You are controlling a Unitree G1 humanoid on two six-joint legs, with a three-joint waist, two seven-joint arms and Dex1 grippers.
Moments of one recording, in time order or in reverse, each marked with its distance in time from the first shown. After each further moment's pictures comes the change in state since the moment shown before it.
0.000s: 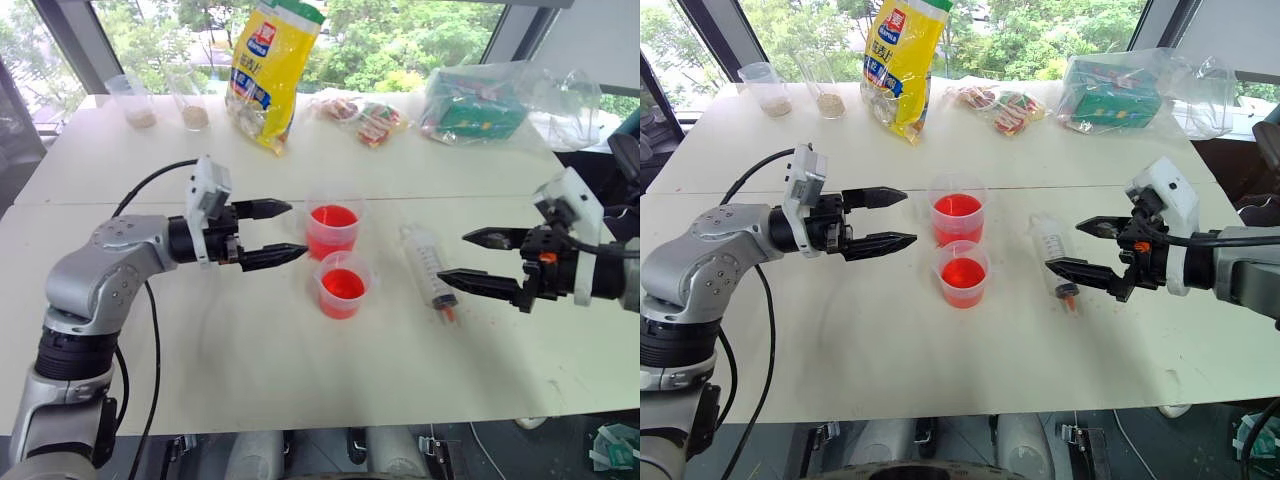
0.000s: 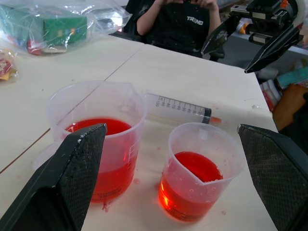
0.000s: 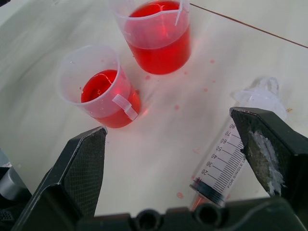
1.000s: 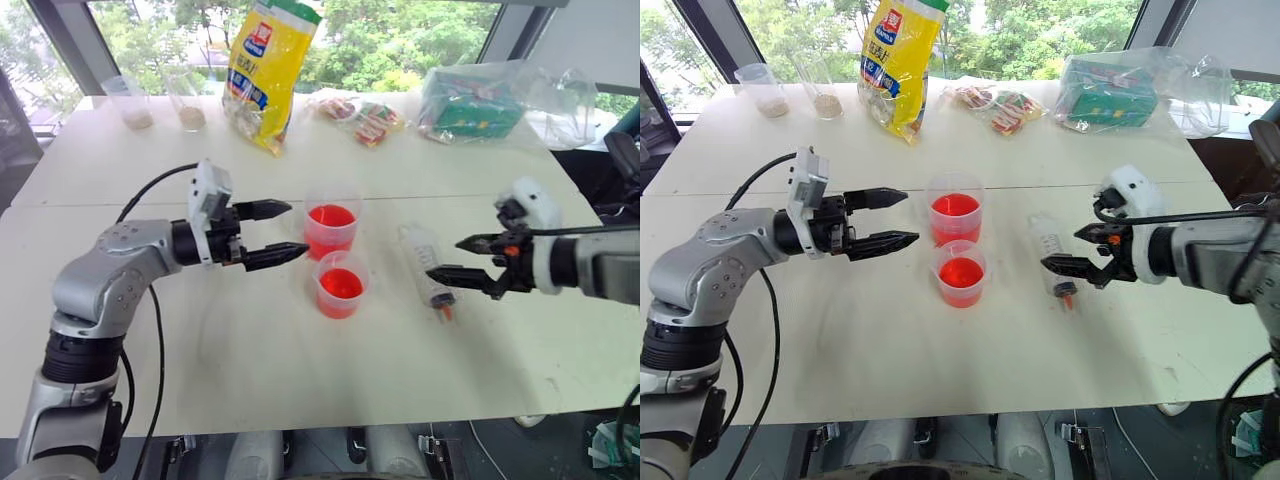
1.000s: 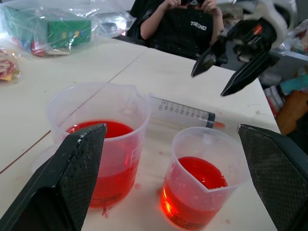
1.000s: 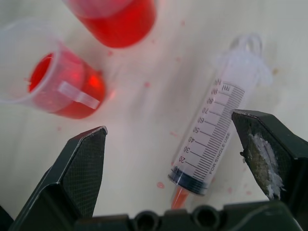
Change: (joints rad) left arm 0.018 -0.030 0.002 0.000 0.008 -0.020 0.033; right arm -0.248 0.081 0.312 0.177 -0.062 0.180 -0.207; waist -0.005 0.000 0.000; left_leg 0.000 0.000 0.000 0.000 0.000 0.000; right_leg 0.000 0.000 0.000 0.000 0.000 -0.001
